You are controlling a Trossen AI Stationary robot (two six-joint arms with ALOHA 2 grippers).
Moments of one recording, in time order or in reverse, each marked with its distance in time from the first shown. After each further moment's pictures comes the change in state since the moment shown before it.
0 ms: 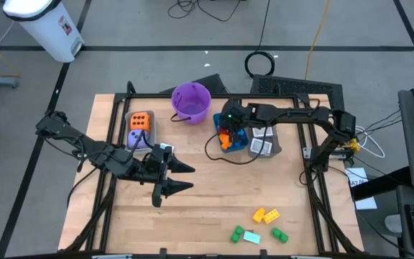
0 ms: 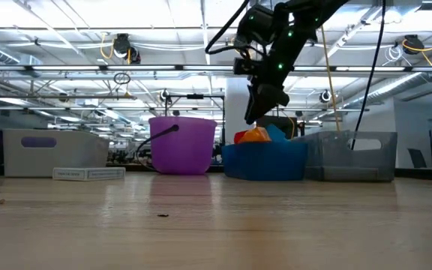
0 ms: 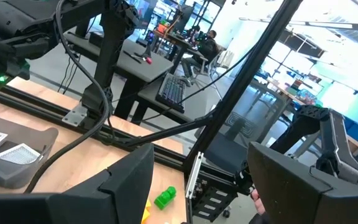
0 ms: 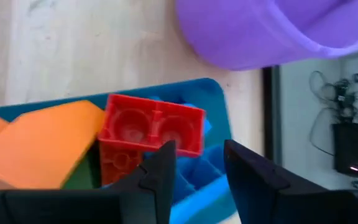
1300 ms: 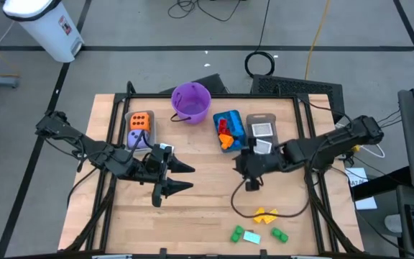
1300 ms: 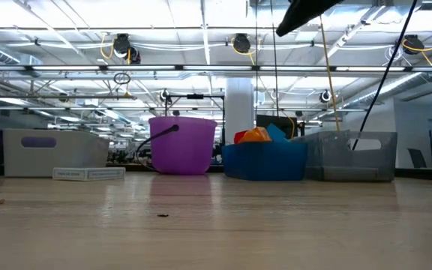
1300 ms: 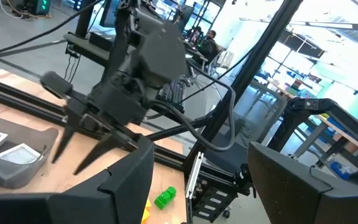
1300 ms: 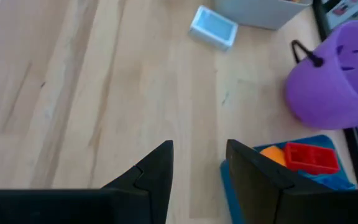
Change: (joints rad) left arm 0.000 0.000 0.000 0.000 0.000 0.000; right arm 0.610 -0.281 0.001 -0.201 0.103 0.532
